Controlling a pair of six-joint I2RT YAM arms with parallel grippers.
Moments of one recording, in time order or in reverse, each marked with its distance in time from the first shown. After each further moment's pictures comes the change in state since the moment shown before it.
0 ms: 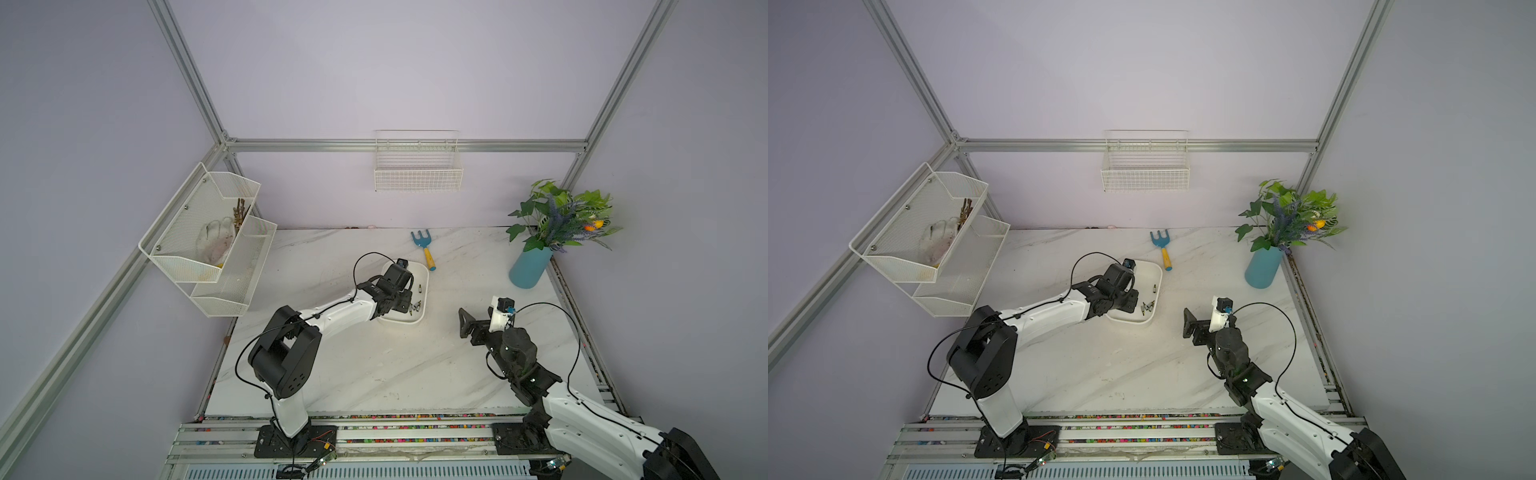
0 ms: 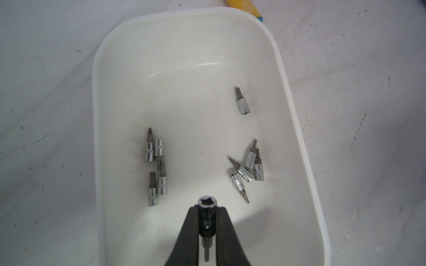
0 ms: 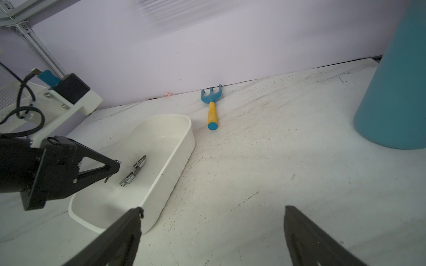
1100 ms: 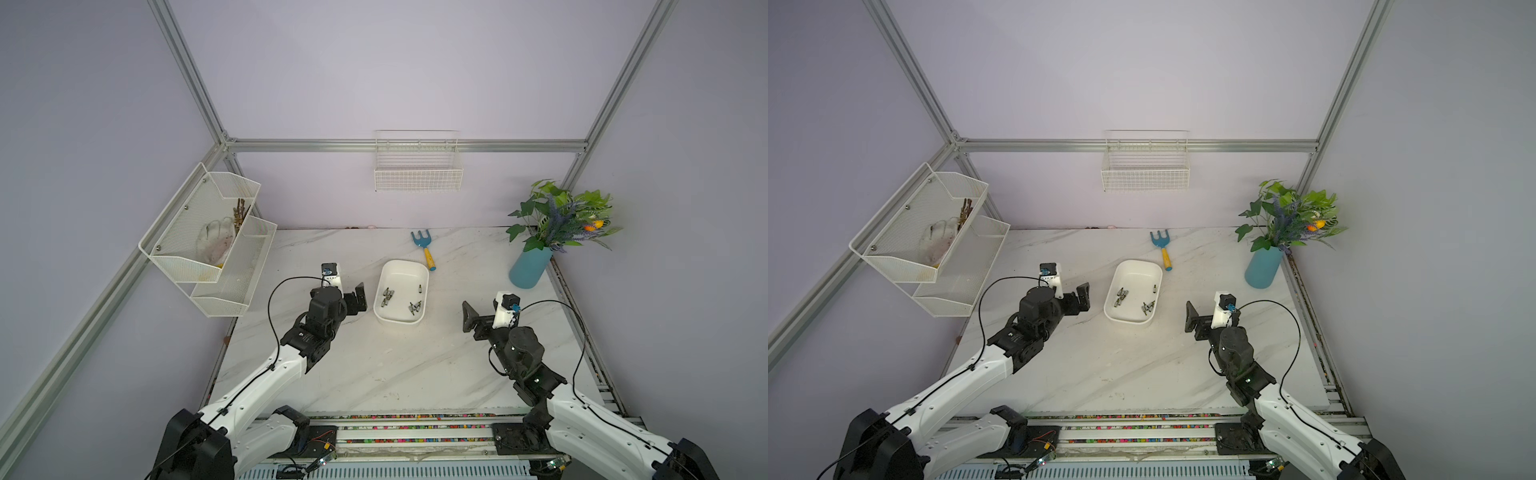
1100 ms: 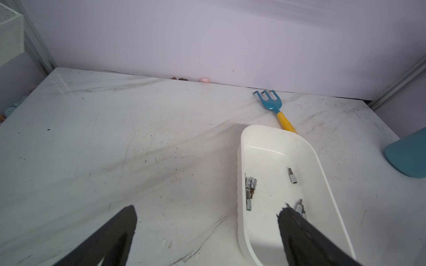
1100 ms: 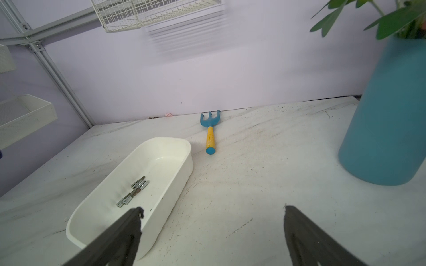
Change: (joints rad) left arm 0.212 -0.777 -0.647 0.397 -0.154 -0.010; right arm 0.000 -0.060 0.034 0.014 0.064 -0.104
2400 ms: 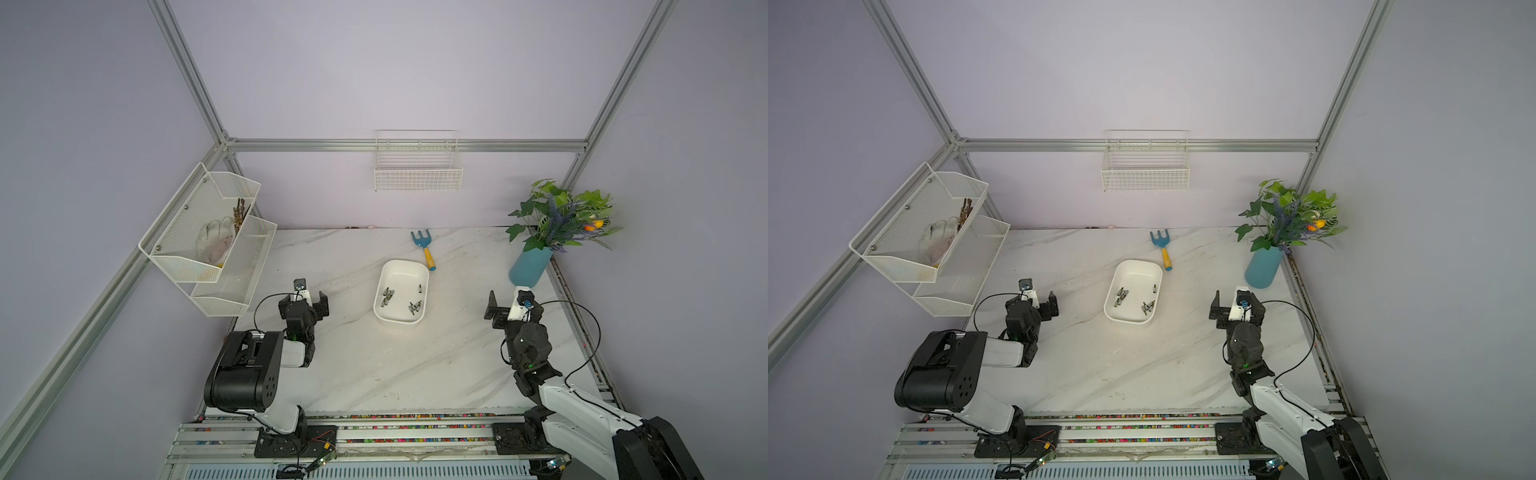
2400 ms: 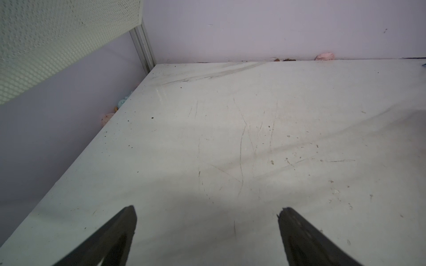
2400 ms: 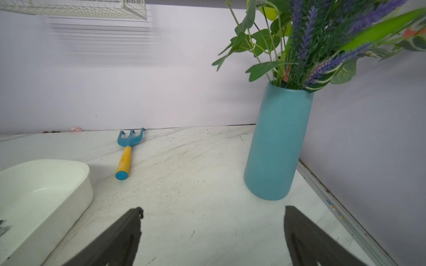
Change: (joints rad) left arm 0.440 0.549 -0.253 0.862 0.082 0.320; right arm -0.279 0.218 -0.070 0.354 0.043 -0.248
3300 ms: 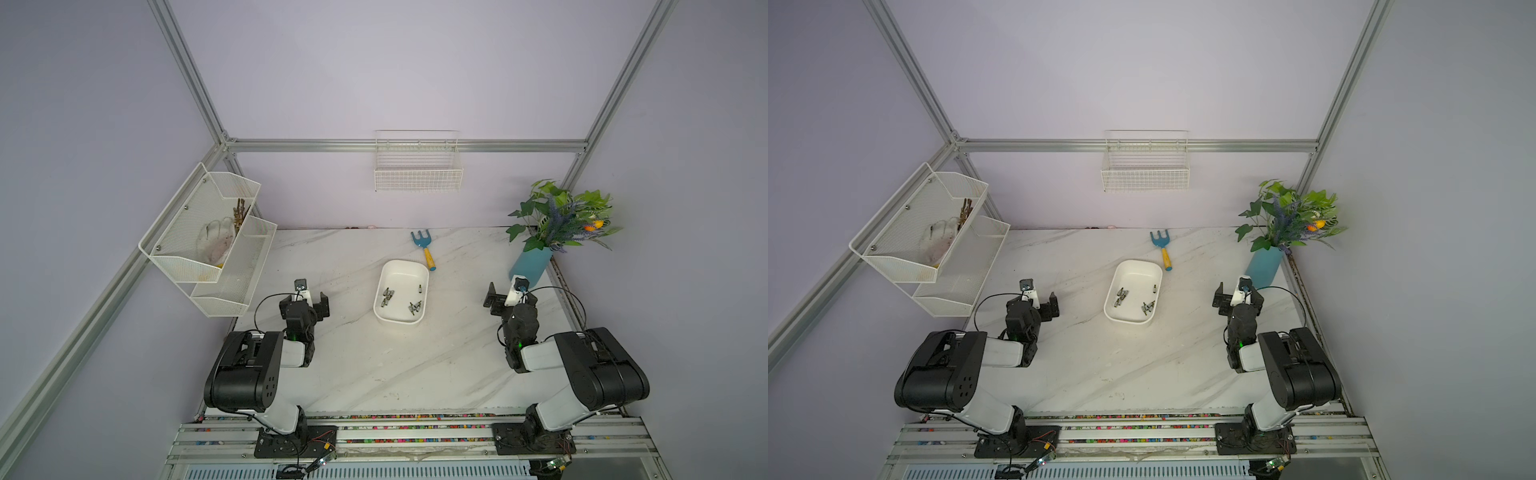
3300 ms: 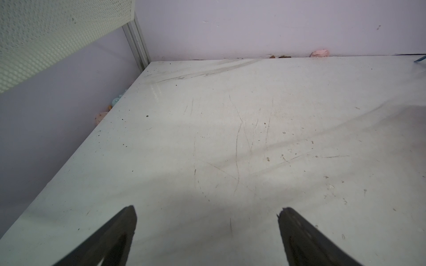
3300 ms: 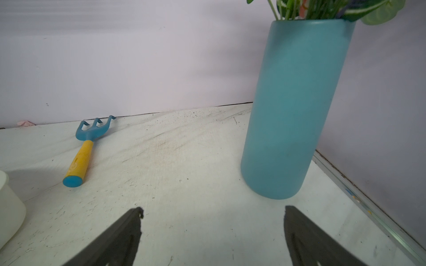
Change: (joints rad) left arm 0.002 0.000 0.001 -0.013 0.023 0.000; right arm -0.151 0.568 0.124 0.371 -0.104 0.070
